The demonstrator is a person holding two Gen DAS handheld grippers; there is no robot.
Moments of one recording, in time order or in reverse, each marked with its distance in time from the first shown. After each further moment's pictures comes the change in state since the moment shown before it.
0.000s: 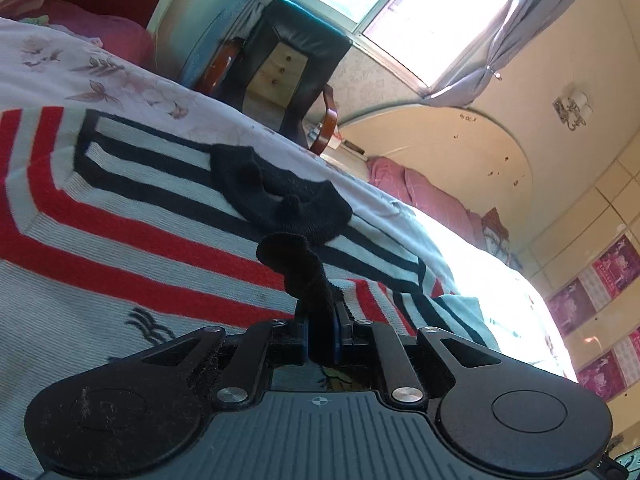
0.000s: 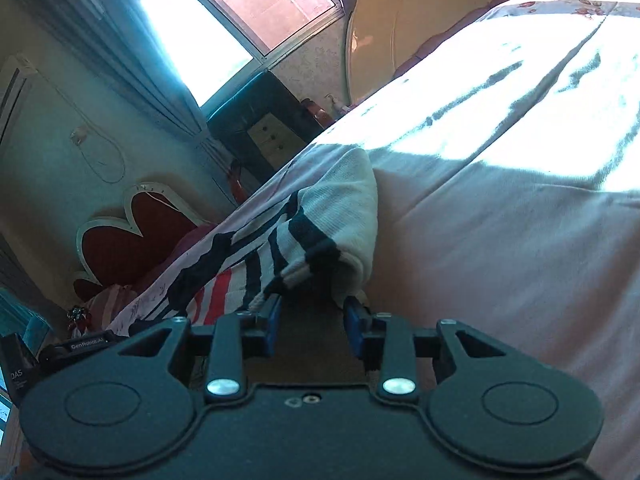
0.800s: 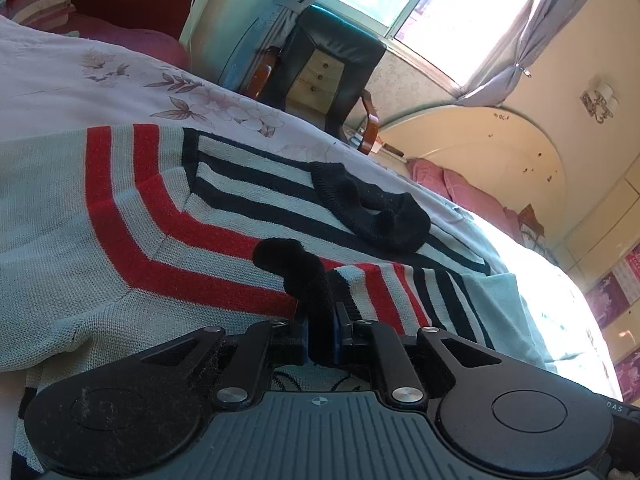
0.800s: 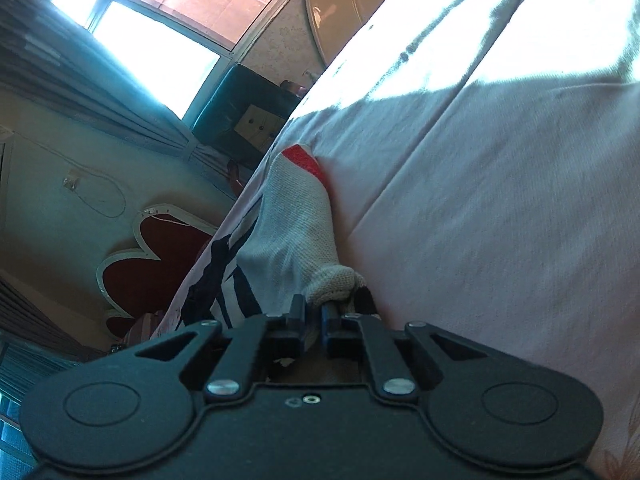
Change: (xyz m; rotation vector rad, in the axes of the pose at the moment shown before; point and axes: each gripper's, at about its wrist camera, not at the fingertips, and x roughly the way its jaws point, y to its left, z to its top) left arm -0.023 0.063 0.005 0.040 0.011 0.117; right arm 0.039 -0.025 0.009 0.209 0.046 0.058
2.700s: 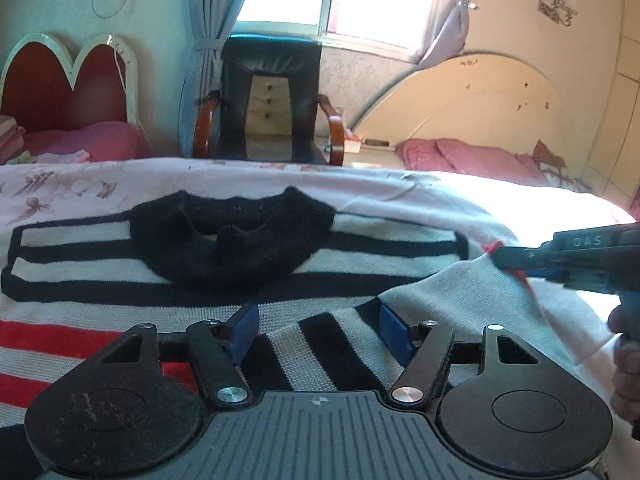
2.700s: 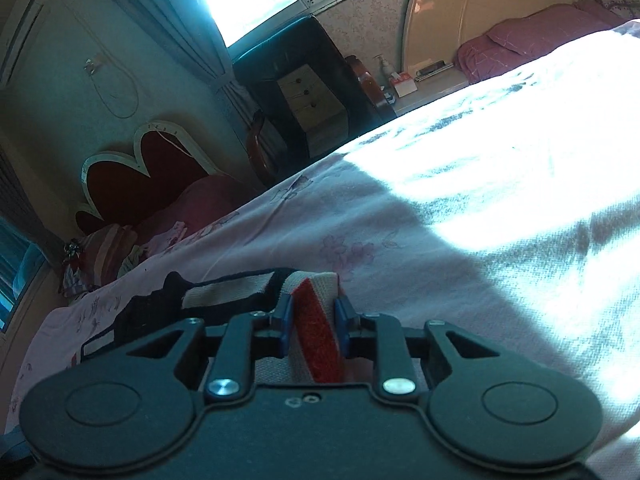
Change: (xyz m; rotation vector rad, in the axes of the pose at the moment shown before) left arm 0.104 -0.157 -0.019 0.348 -0.076 0.164; right arm 0.124 0.034 0.115 -0.436 0.147 -0.018
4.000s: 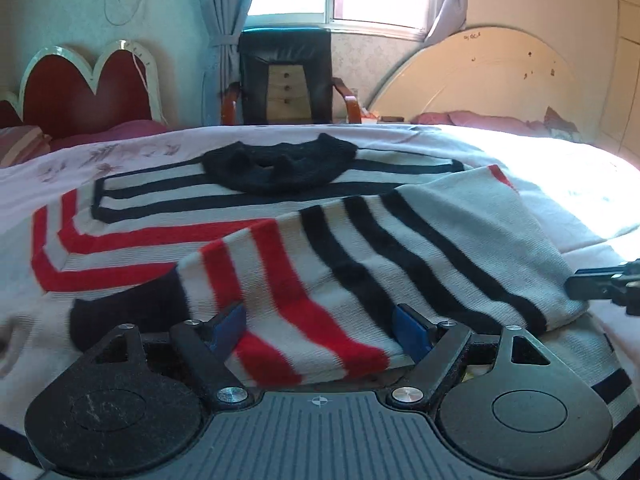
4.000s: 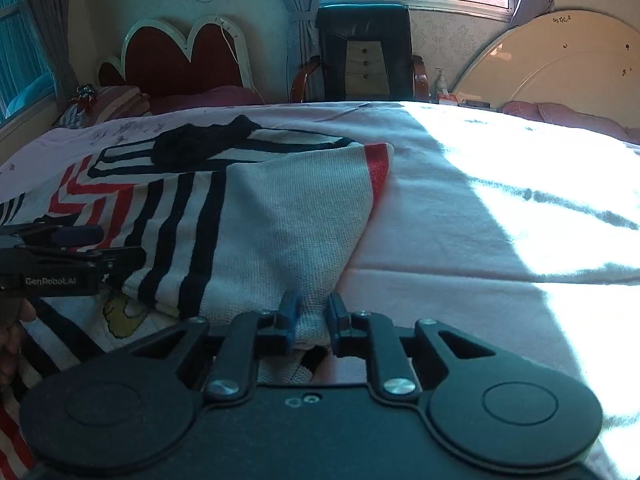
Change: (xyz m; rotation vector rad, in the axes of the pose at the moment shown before) left arm -0.095 0.019 -0.062 0.076 0.024 0.087; right arm -0.101 0.061 -0.101 -0.448 0.112 -0.123
